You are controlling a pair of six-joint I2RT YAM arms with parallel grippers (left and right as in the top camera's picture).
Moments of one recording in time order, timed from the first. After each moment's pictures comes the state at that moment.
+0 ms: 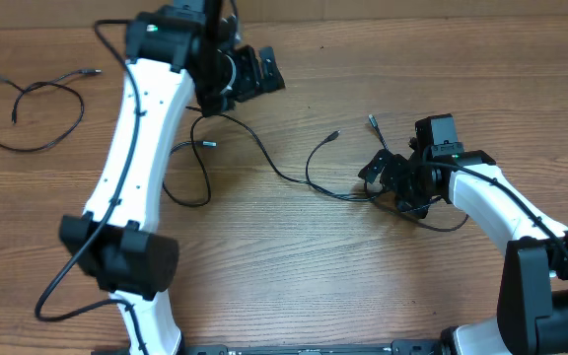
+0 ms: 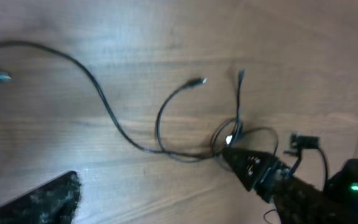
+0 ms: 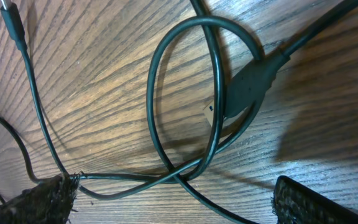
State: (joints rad) left arm -0.26 2.01 2.18 -1.36 0.36 -0.51; right arm 0.12 1.66 0.94 -0.57 -0.34 0.68
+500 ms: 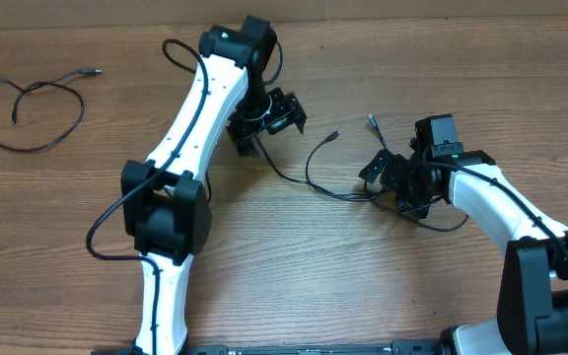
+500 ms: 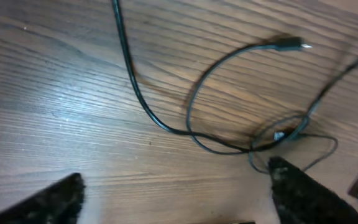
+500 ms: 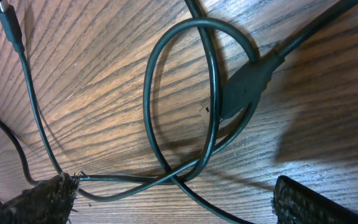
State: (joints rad) left arm -0.35 2.27 2.18 -1.48 0.36 -0.78; right arm 0.12 1.66 0.94 -0.57 -0.33 0.68
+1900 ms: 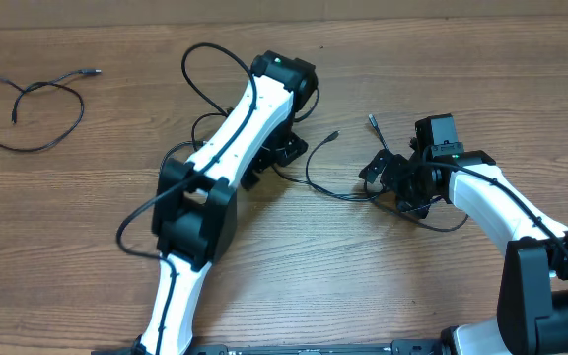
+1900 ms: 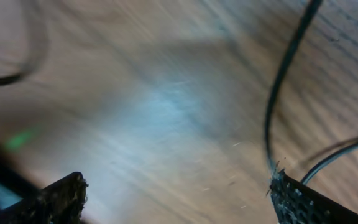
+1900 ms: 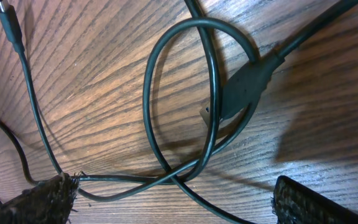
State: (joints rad) left arm -0.51 2.29 2.10 -1.65 -0.08 -1.24; right arm 0.12 1.66 0.94 -0.57 -0.33 0.68
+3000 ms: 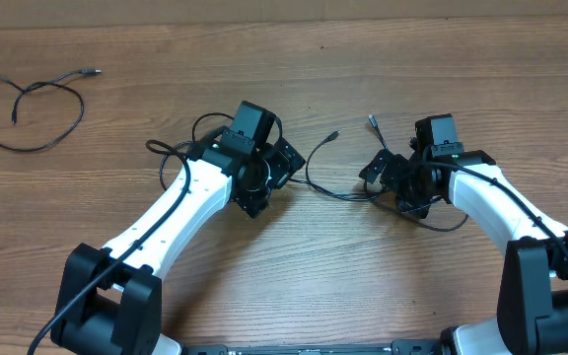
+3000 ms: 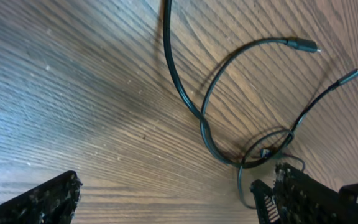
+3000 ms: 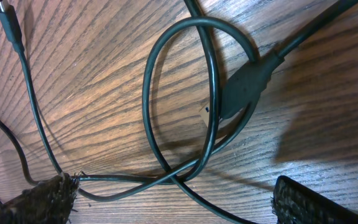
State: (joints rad) left arm -0.45 1.68 1.18 -0.68 0.28 -1.23; right arm 0.12 1.66 0.94 -0.57 -0.33 0.68
